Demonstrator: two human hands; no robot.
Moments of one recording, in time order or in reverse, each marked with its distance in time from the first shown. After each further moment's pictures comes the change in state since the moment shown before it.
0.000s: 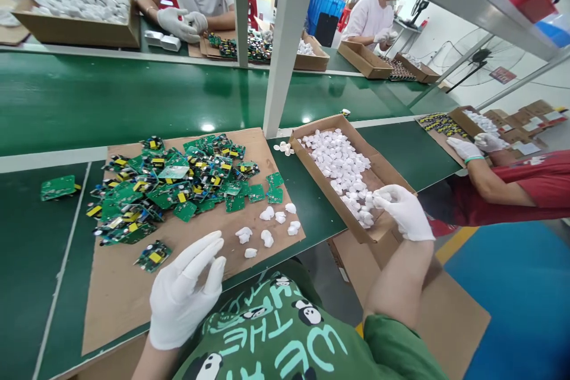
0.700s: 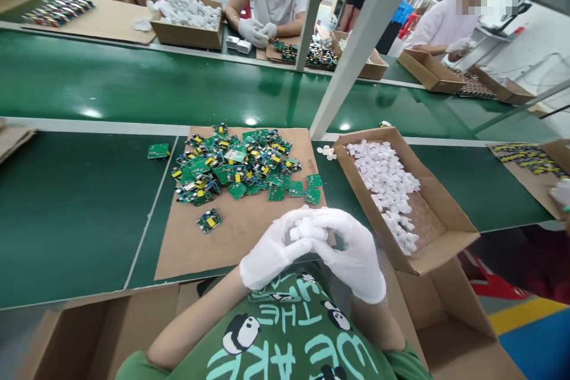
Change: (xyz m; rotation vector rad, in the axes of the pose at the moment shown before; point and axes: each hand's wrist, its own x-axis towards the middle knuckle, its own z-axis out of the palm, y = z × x) left_hand 0.055 0.054 0.024 -1.385 -0.434 -0.707; right_hand -0.109 -0.135 0.140 0.249 -0.378 -0.763
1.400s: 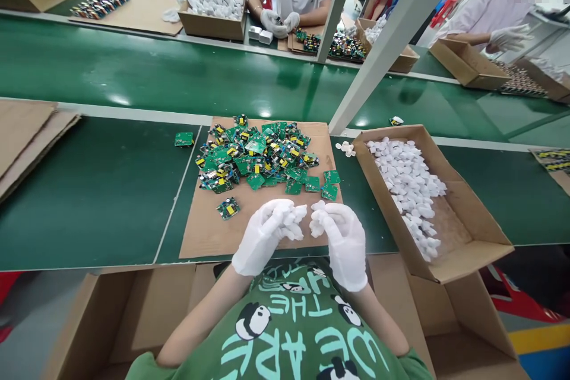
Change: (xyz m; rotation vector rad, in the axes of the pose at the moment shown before) left_hand -0.022 -0.016 -0.035 -0.344 0.416 -0.081; right_hand -0.011 0.012 0.056 0.490 0.292 0.541
